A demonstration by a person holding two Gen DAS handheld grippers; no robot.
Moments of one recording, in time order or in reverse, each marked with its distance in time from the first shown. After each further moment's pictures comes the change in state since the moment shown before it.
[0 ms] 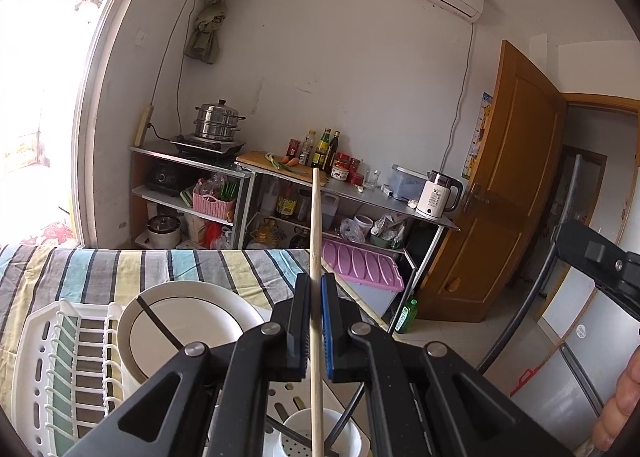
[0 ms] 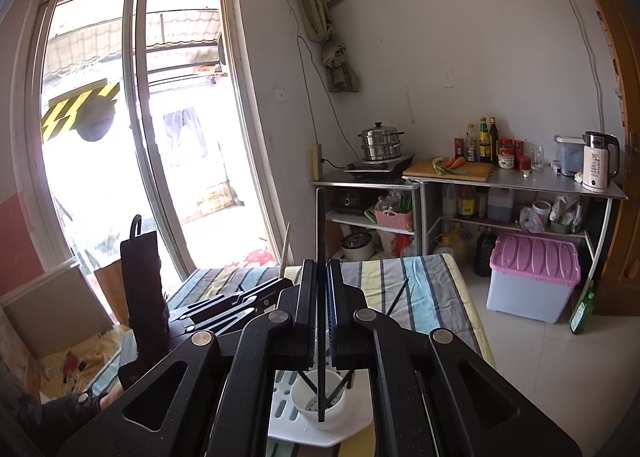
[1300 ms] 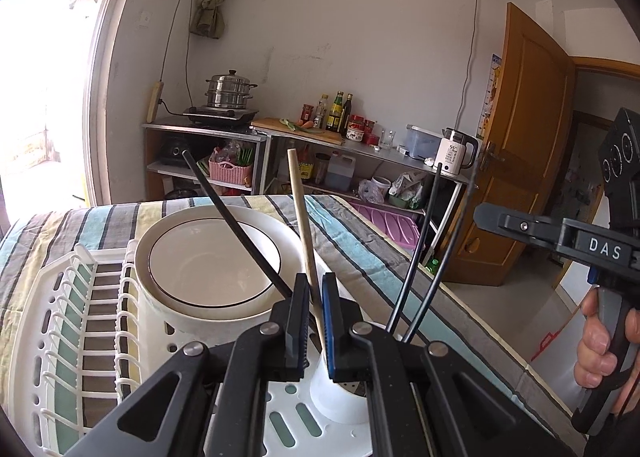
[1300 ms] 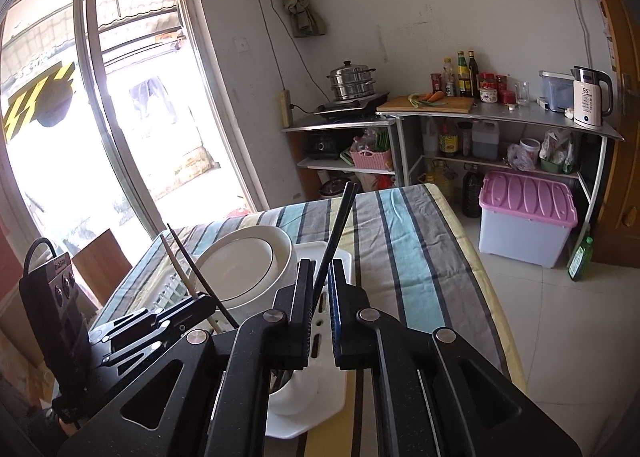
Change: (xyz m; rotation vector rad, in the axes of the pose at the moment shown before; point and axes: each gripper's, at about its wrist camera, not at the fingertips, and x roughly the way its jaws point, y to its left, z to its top) left arm -0.006 0.019 -0.071 0.047 0.108 0.064; right arm 0.059 -0.050 -0.047 0.089 0.194 -0.068
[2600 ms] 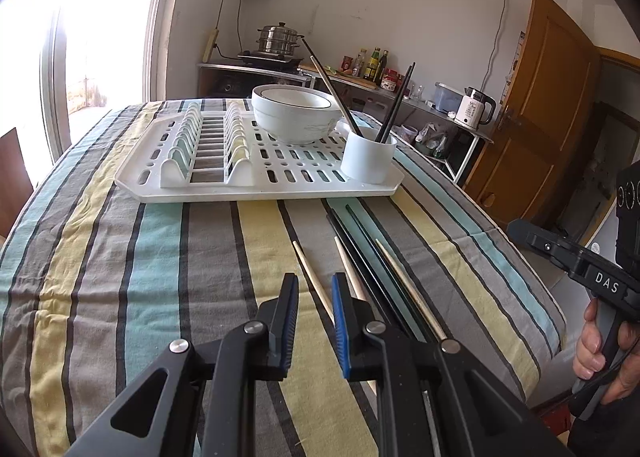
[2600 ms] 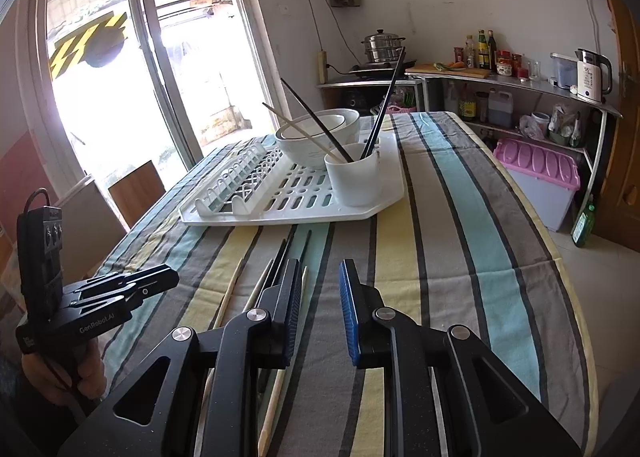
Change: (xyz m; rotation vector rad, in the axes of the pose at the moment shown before) left arm -0.203 -0.006 -0.164 -0.099 0.171 0.119; right arm -0.122 0.064 -0.174 -0.077 0.101 0.065
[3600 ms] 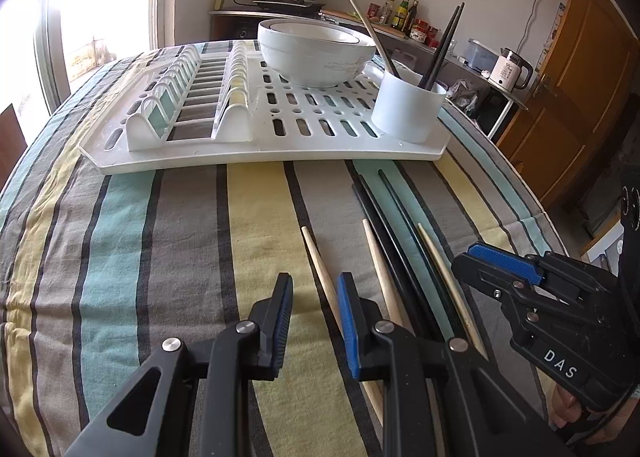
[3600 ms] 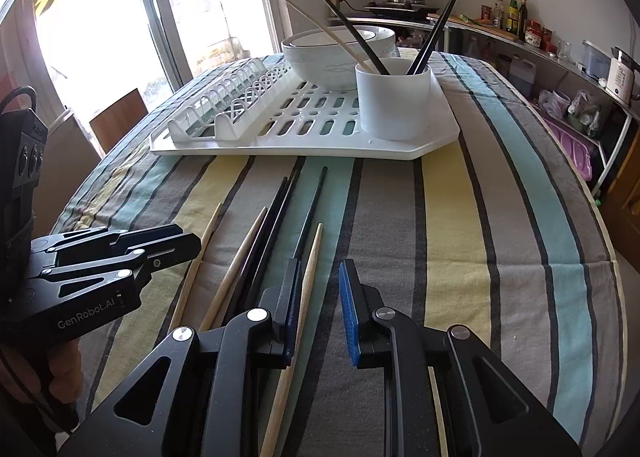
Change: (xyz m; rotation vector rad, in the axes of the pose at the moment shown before) left arm 0.086 0.001 0.023 -0.036 0.209 0.087; right arm 0.104 0.021 -0.006 -0.092 0.254 -0.044
